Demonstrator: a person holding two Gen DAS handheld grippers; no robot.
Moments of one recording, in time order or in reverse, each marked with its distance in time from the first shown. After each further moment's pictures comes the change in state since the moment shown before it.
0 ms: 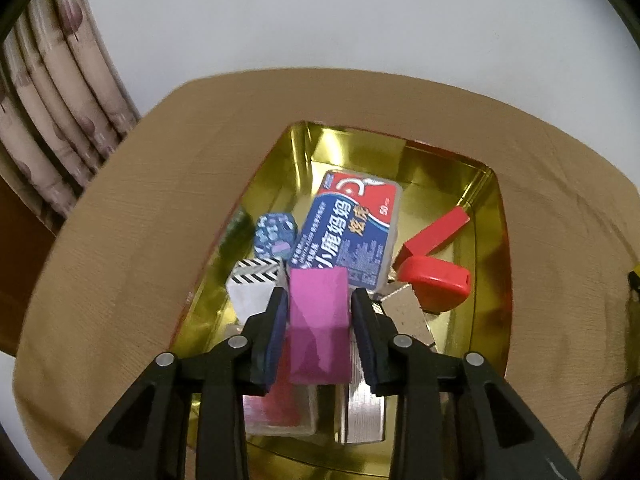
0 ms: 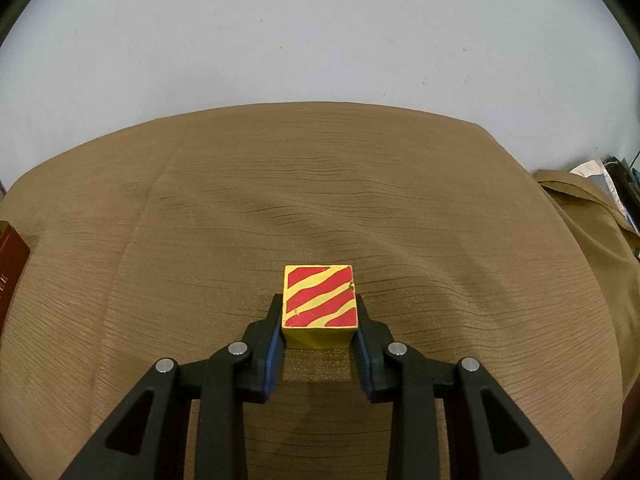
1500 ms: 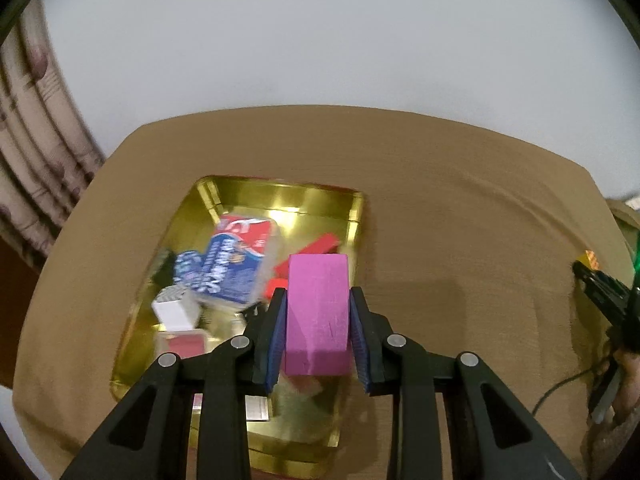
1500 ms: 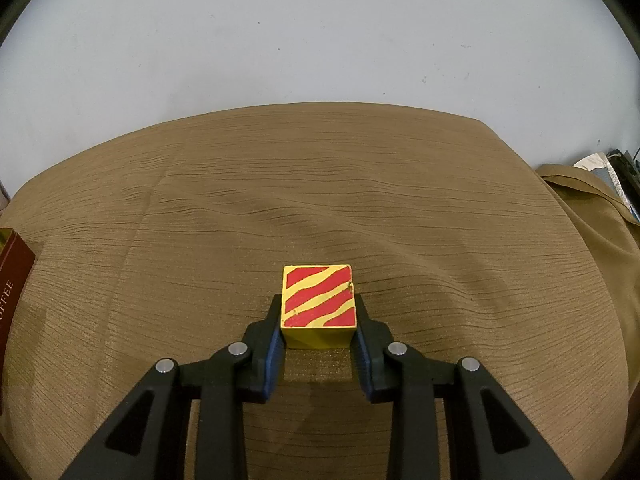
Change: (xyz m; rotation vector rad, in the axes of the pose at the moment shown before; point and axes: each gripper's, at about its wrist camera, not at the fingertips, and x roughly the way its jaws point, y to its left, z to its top) left arm -0.052 -0.073 0.008 0.062 -0.060 -0.114; right arm 0.002 -0.003 -0.002 0.019 -0.003 0.022
